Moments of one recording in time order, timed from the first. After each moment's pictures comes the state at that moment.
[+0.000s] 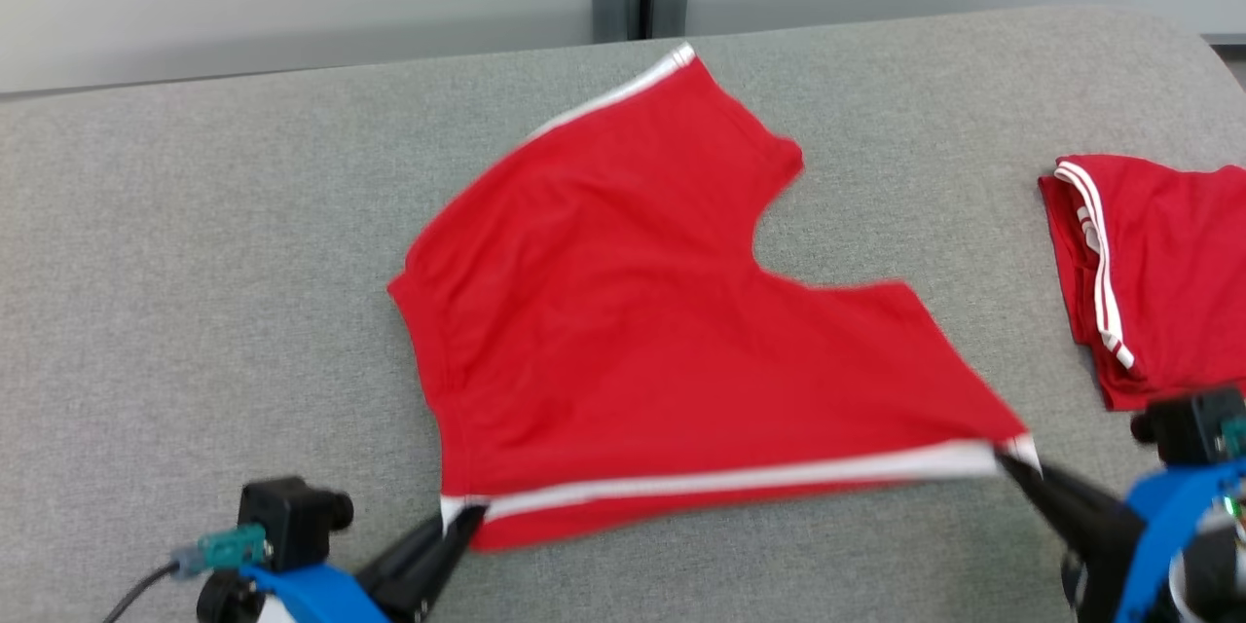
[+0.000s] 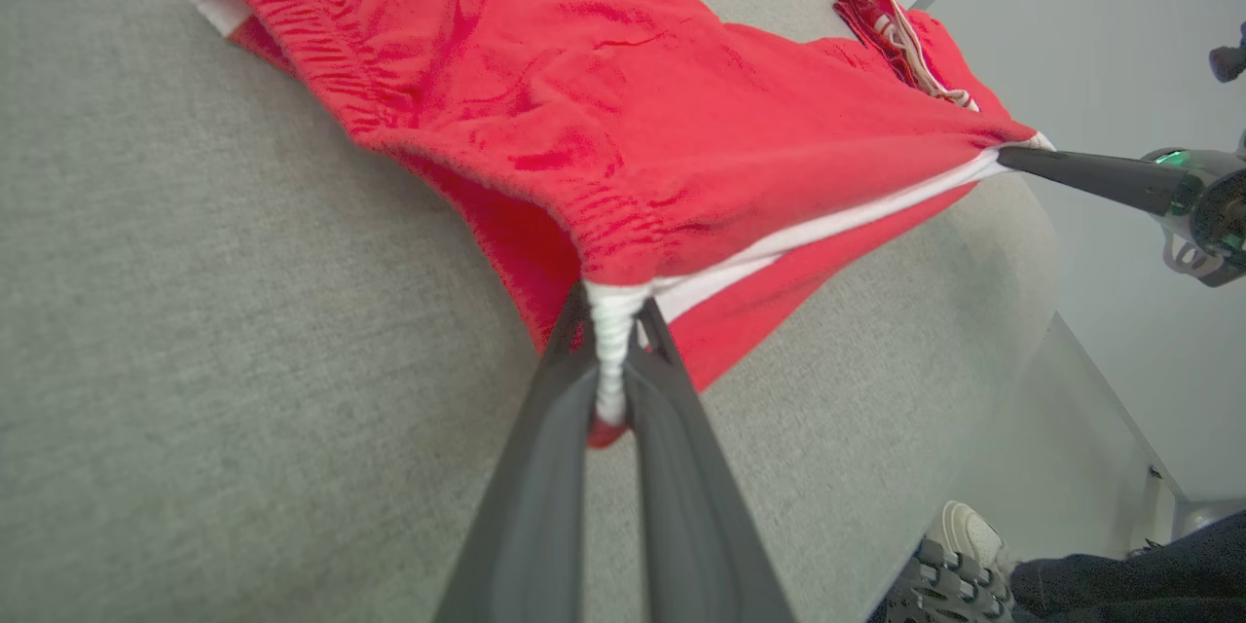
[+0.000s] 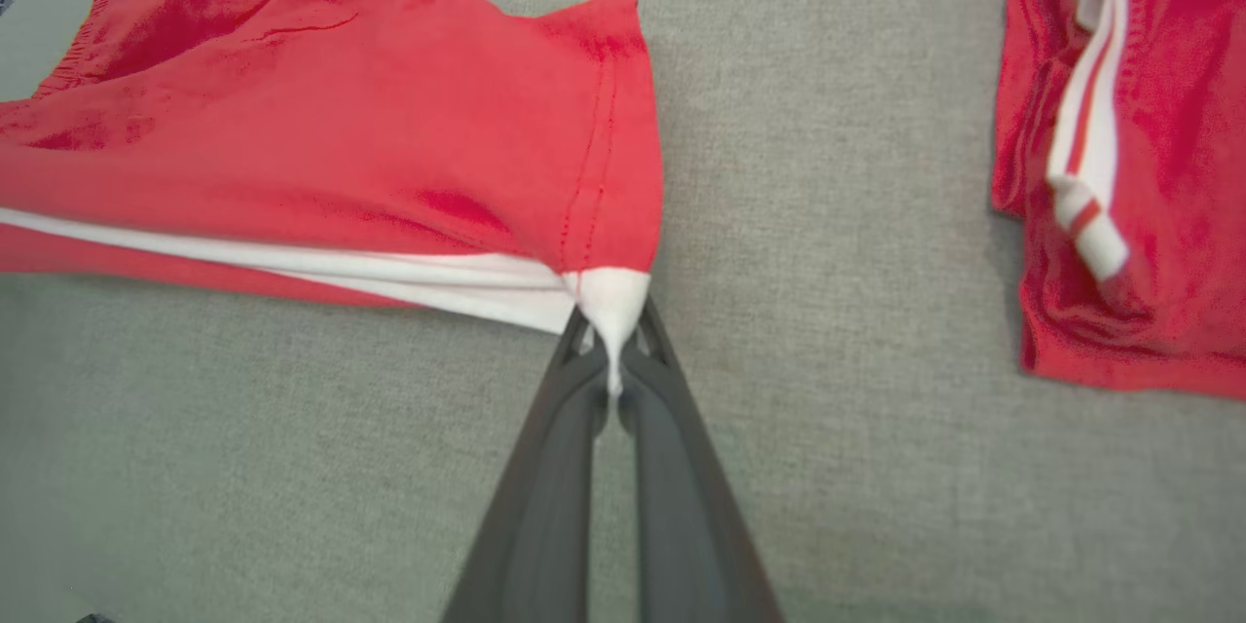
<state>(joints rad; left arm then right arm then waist) -0.08 0.59 -0.61 -0.09 -0.90 -0.06 0.15 -0.05 -0.47 0.13 0.00 0.67 0.13 0.45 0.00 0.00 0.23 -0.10</state>
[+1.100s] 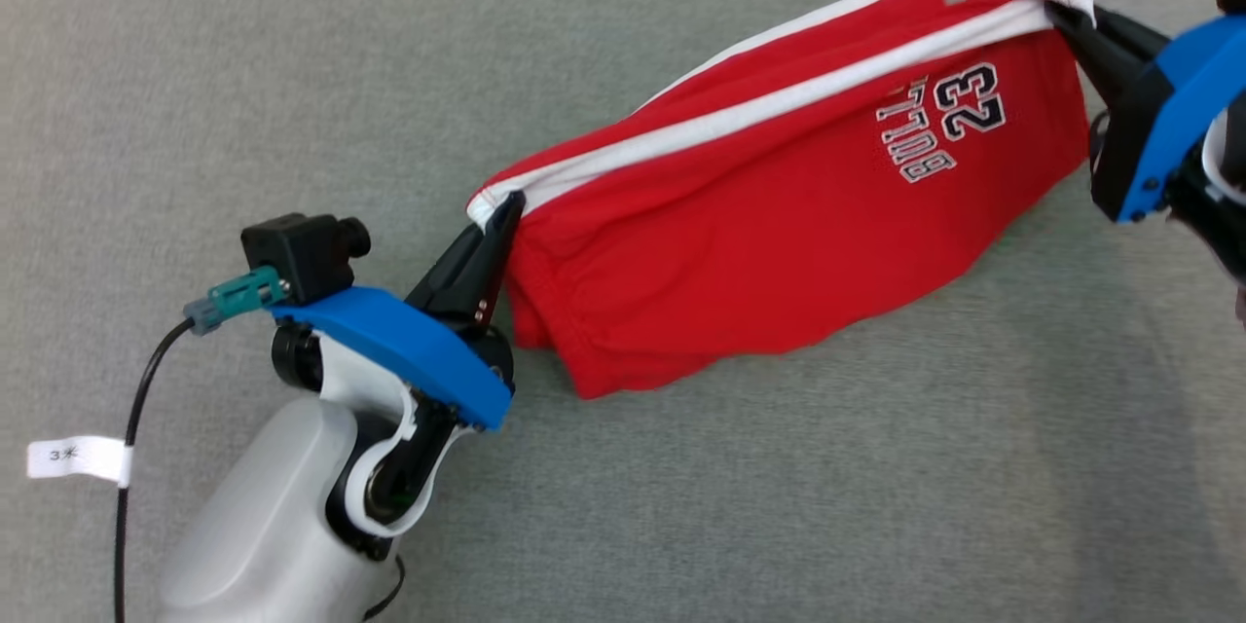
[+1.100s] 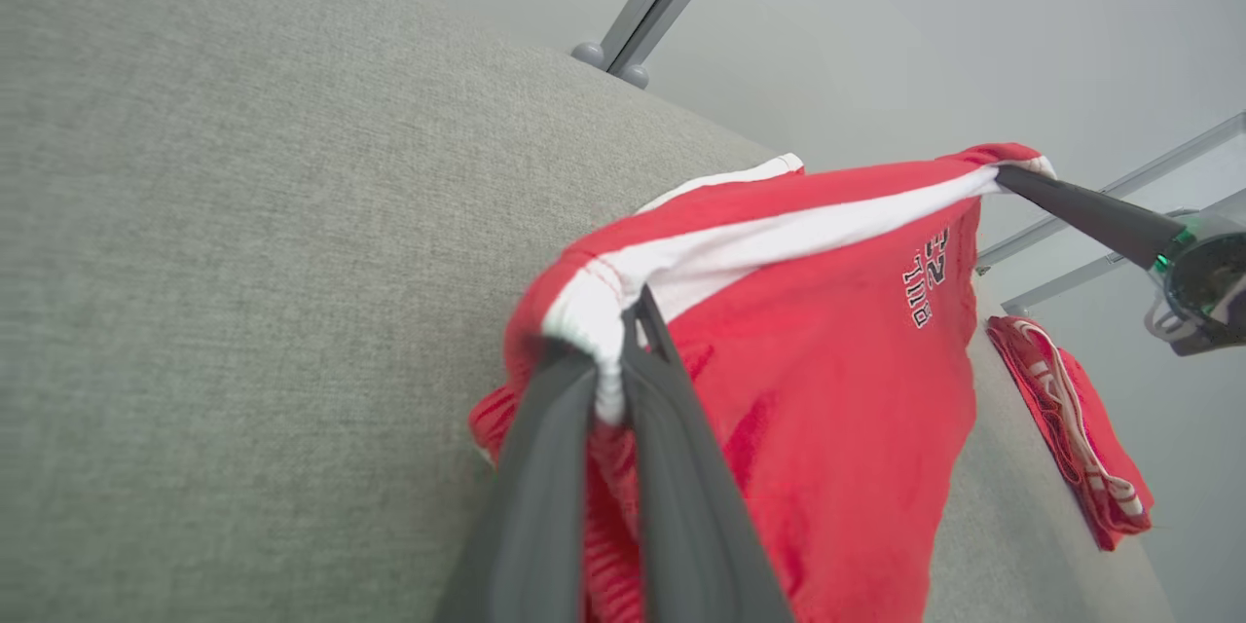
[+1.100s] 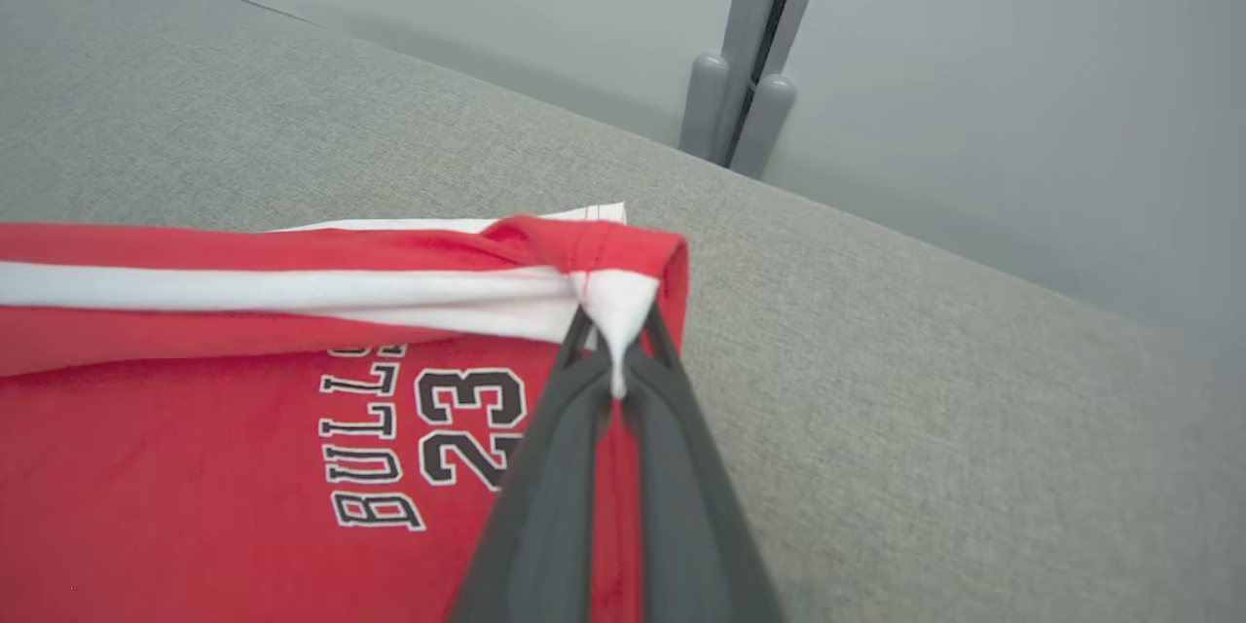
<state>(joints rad) -0.47 0.29 -0.54 0.16 -0.97 -0.03 0.06 -0.77 -0.47 0.21 0.21 0.47 0.13 0.55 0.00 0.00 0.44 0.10</state>
